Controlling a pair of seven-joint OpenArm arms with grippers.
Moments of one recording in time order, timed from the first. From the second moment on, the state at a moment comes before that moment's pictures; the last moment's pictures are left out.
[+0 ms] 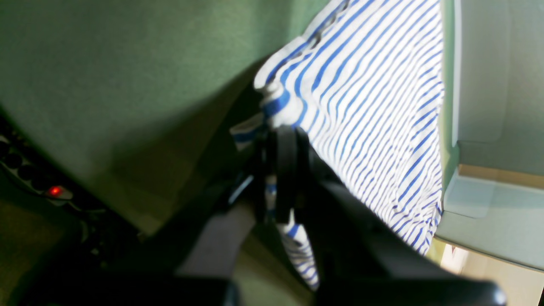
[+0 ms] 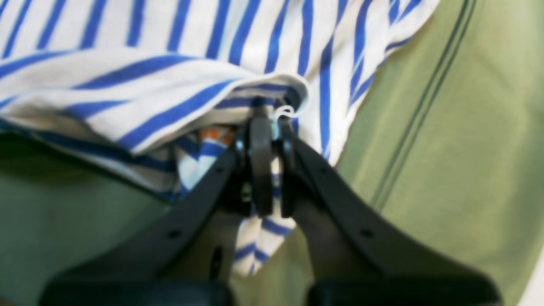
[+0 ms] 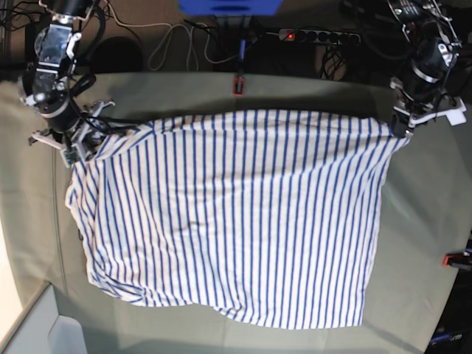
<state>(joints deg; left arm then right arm) 21.1 -0.1 -38.2 95.0 -57.9 0.7 40.7 -13.5 3.7 31.3 85.8 -26.2 40.2 -13.3</state>
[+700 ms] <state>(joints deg) 21.5 -0.2 -38.3 98.9 -57.7 0.7 40.9 -34.2 -2.2 31.9 100.3 -26.6 40.3 -13.8</state>
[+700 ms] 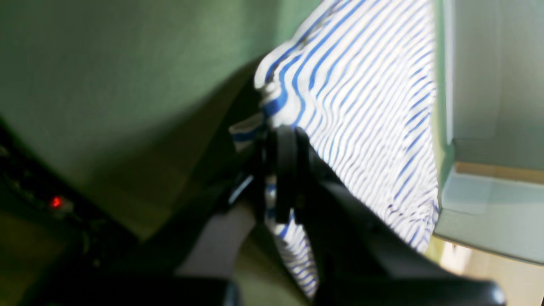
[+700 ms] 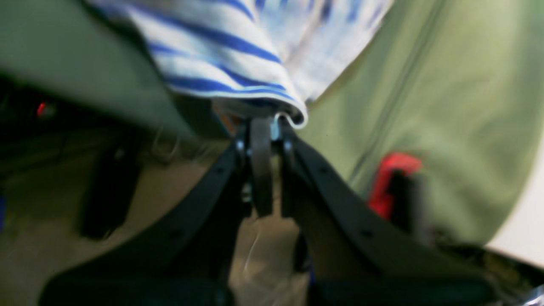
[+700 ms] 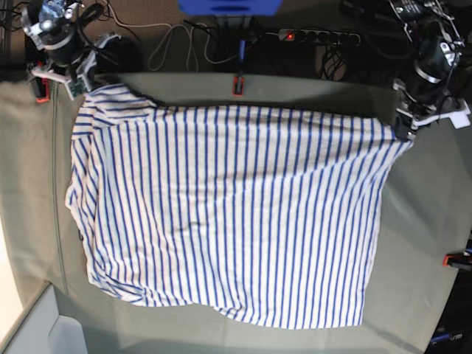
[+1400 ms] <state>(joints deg) 22.3 -0.1 -44.9 105.8 -58.0 0.7 41.1 -28.7 -3.8 39.0 102.7 -26.1 40.2 -13.7</state>
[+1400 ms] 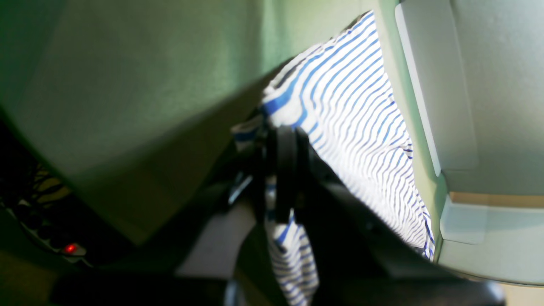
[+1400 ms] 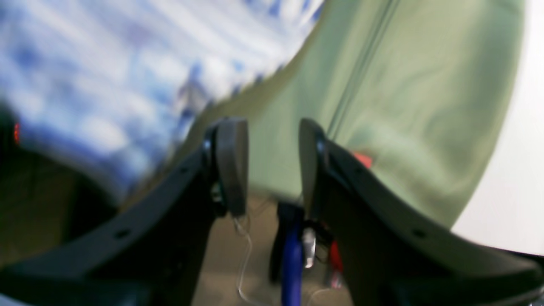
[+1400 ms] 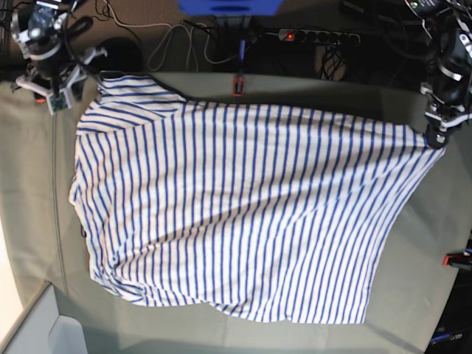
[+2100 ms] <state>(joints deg) 22.3 -0.1 -45.0 104.3 -57.4 0.7 41.1 -9.1 -2.8 44.5 79.9 -26.4 40.3 -13.7</state>
